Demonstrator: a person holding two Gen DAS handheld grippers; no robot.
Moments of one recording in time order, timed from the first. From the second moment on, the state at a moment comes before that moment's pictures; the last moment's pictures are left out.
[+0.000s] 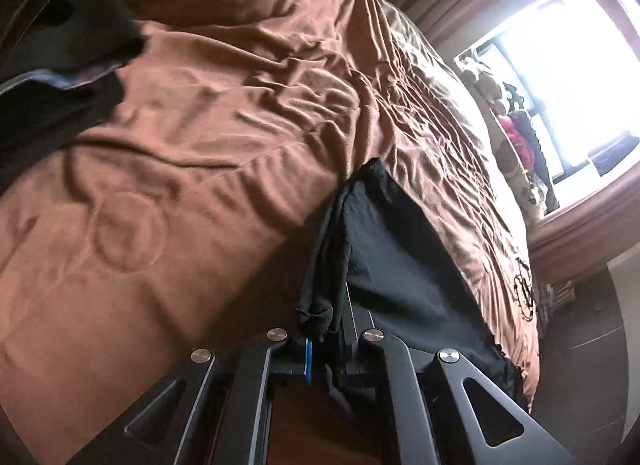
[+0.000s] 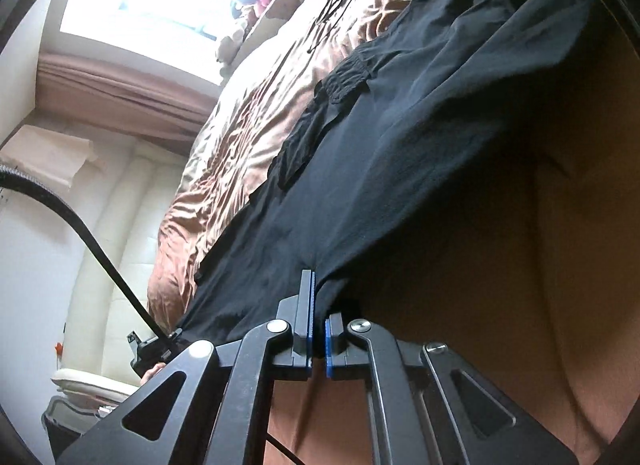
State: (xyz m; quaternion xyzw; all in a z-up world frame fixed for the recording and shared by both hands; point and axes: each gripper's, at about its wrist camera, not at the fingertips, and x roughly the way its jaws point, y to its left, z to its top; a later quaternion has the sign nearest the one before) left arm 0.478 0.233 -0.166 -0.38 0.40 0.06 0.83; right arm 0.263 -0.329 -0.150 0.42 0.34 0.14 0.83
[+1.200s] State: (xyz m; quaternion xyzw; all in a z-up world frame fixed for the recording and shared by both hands) left arm 0.317 0.332 -0.185 -0.44 0.38 0.11 0.80; right arm 0.244 -0.297 -0.125 0.39 0.41 0.15 0.81
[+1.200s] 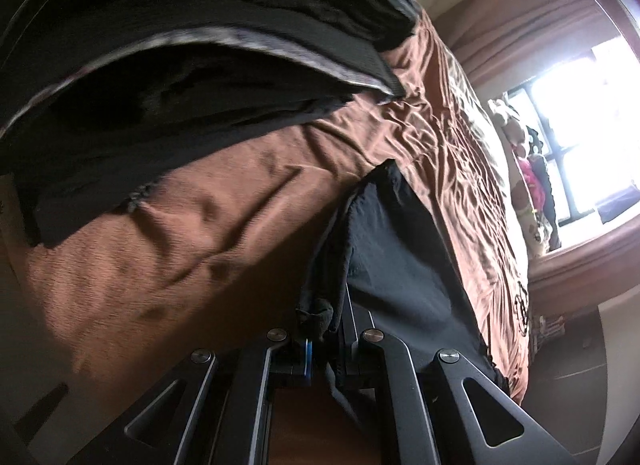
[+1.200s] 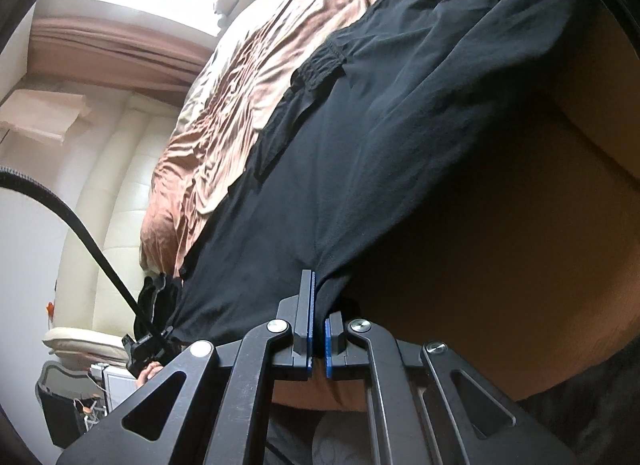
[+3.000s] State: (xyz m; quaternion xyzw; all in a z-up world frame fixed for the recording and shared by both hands) left arm 0.305 0.306 -0.215 -0.43 0.40 0.20 0.79; right arm 0.284 -0.502 -0.150 0.46 0.30 -0.02 0.84
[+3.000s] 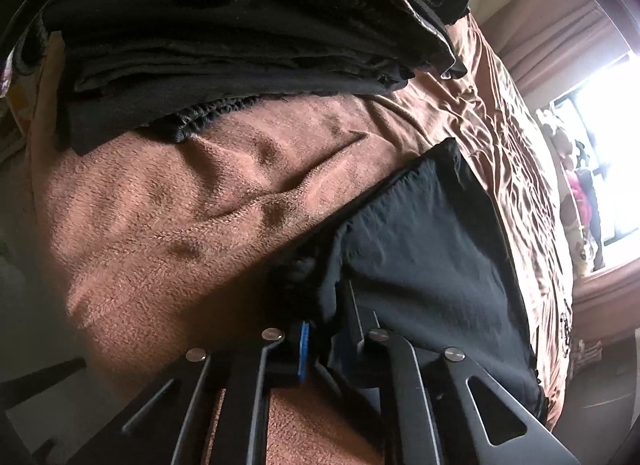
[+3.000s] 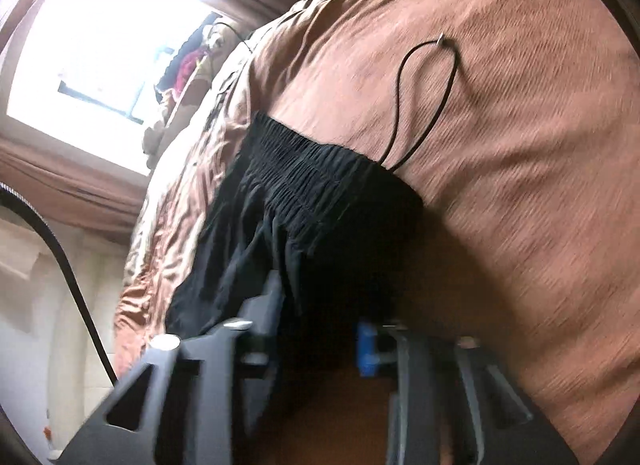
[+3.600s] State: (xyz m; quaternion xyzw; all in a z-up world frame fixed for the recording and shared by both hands) left arm 0.299 0.300 -0.212 -0.45 0.39 0.12 0.79; right arm 0.251 -0.479 -0.121 0.41 0.33 -0.07 0.85
